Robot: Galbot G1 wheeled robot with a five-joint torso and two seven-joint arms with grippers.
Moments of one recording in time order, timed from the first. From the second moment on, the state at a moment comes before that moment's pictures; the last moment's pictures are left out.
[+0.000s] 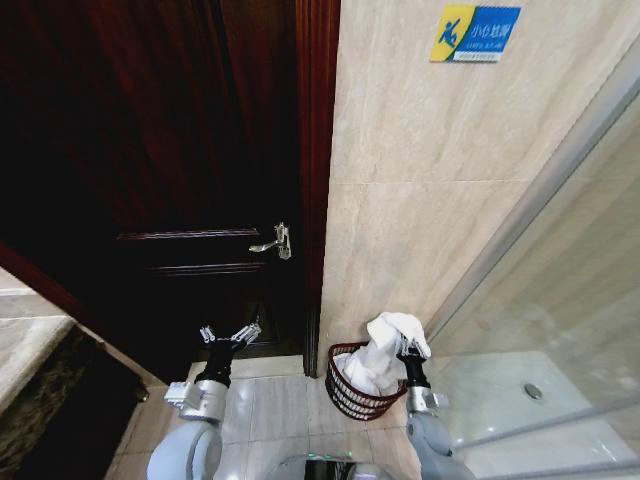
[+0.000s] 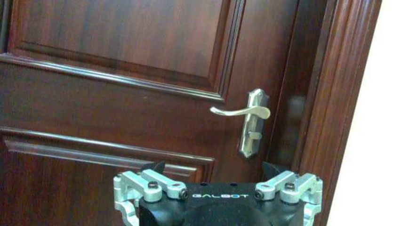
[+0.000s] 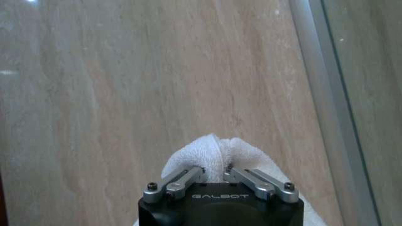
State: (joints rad) left arm 1.76 -1.61 -0.64 -2.29 -0.22 0.00 0.13; right arm -1.39 1.42 0.51 1.38 0.43 0.68 -0.13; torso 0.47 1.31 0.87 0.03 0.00
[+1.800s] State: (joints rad) left arm 1.76 -1.61 -0.64 -2.29 -0.22 0.00 0.13; right arm -1.29 1.36 0.51 1.20 0.53 0.38 -0.32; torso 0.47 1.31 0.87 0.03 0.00
